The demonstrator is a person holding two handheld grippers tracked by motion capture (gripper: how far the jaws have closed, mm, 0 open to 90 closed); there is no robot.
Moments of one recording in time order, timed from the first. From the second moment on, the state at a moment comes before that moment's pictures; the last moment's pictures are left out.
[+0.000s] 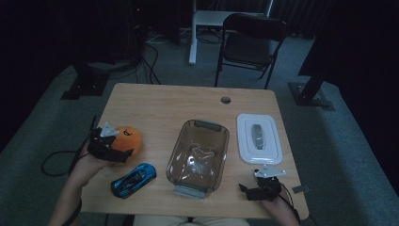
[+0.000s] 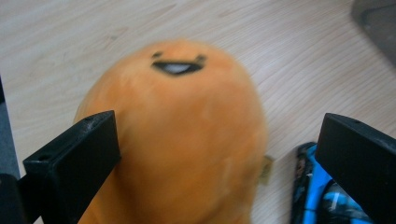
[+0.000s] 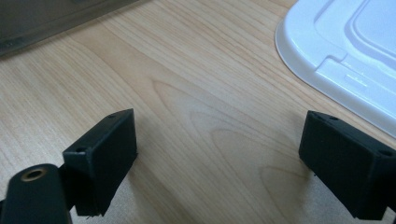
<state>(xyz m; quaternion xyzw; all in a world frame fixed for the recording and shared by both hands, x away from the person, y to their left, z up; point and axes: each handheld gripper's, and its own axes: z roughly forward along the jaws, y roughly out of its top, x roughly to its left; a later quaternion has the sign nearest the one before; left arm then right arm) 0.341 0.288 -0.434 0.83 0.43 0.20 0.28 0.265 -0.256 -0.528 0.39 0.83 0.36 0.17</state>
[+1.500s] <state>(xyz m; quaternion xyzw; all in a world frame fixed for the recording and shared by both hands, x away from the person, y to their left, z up) 0.338 0.291 -0.417 0.82 0.44 0.20 0.30 0.265 -0.257 -0.528 0.39 0.83 0.36 0.17</state>
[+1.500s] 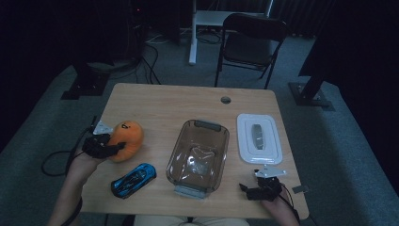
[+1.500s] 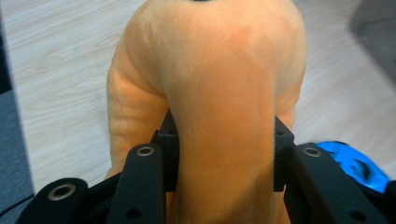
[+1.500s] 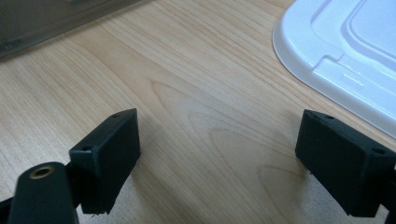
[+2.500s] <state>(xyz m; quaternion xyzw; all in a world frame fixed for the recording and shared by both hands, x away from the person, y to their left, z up) 0.346 0.215 -0.318 0.86 0.31 0.21 0.35 0.265 -0.257 -0.528 0.39 0.83 0.36 0.17</state>
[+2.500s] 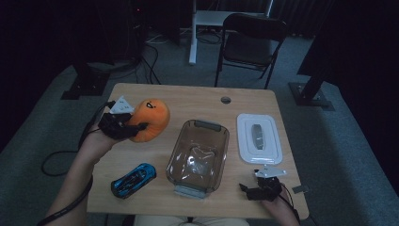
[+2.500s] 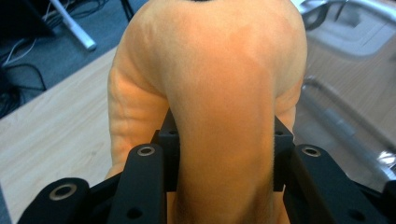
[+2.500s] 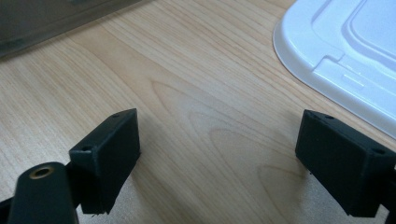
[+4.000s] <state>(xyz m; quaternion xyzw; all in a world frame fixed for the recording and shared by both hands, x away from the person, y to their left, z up) 0.374 0.081 -0.339 0.92 0.19 0.14 0.33 0.265 -0.257 -0.528 0.39 0.83 0.36 0.17</state>
